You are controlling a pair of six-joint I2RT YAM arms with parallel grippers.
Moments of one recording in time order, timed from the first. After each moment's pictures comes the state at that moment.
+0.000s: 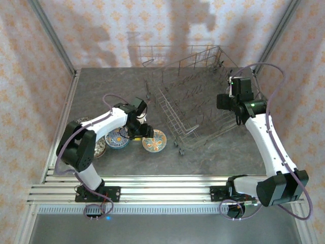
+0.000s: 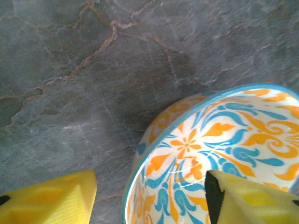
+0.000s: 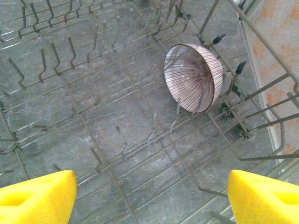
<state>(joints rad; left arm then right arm) -0.44 1.70 1.14 -0.86 0.30 -0.50 0.16 1.23 1.26 -0.83 0.21 0.08</state>
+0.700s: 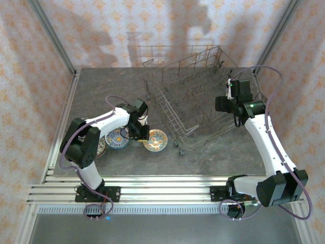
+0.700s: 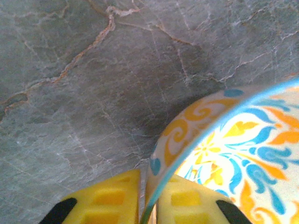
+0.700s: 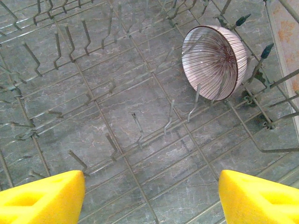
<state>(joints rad) -0.44 1.74 1.14 -0.86 0.32 -0.46 0.16 1.23 1.23 -0.84 0.15 0.10</state>
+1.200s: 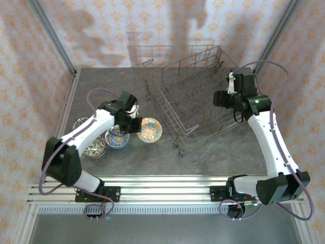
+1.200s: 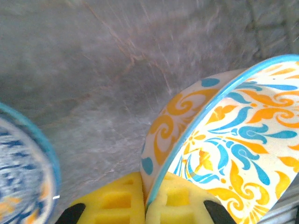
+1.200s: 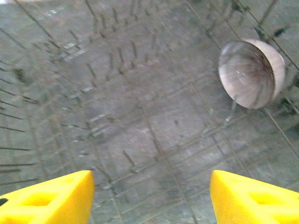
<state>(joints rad) -0.36 1.44 1.16 -0.94 0.22 -0.46 0.17 1.26 1.42 -0.95 -0.02 0.17</state>
